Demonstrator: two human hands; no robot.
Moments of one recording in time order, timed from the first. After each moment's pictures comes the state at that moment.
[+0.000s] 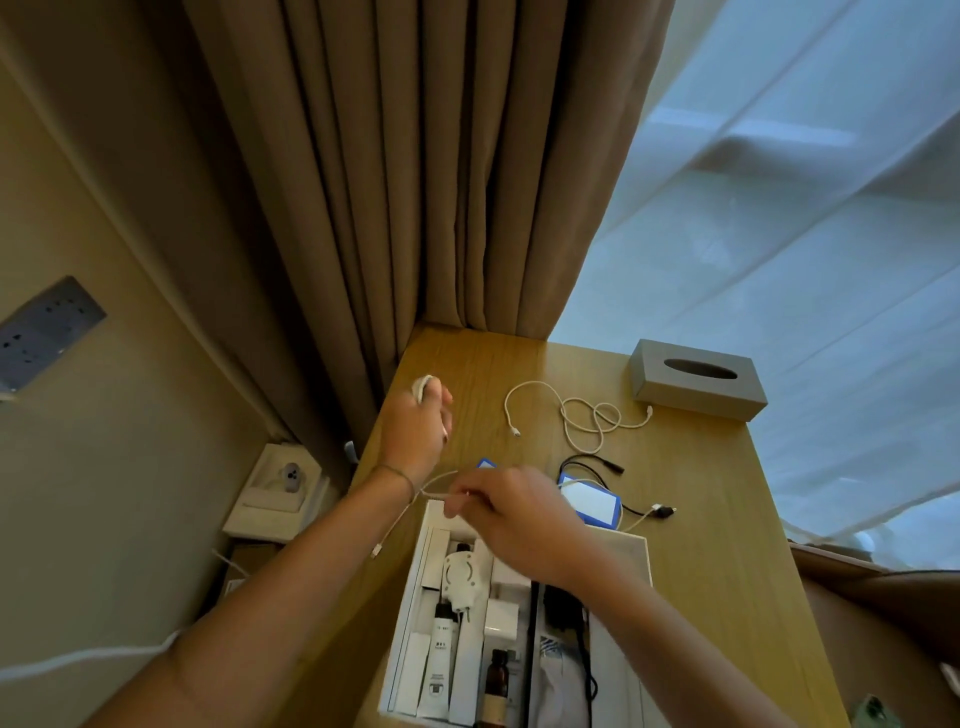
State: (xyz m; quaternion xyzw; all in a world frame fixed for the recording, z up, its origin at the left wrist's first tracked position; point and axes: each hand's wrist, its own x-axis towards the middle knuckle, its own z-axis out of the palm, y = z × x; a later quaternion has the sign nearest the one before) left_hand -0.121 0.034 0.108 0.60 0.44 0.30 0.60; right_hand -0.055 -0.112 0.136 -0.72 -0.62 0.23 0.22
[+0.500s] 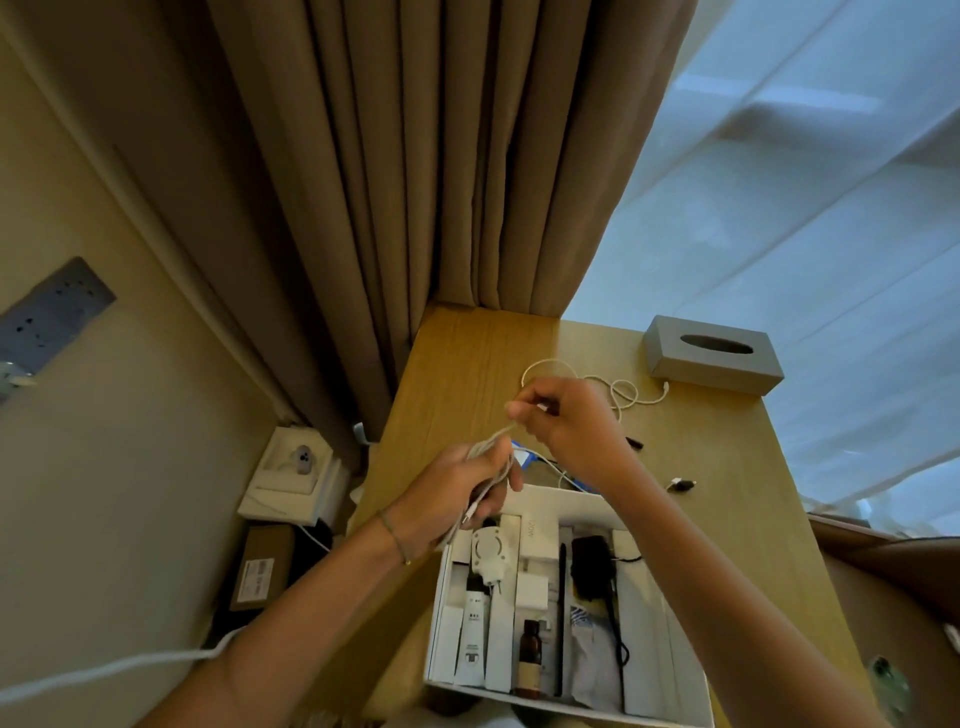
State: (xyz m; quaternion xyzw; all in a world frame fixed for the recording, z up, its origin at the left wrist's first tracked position) left_hand -0.188 -0.008 0.117 0.63 0.20 0.07 0.75; right_hand -0.023 -0.079 0.132 -0.75 -0.49 0.19 0.40
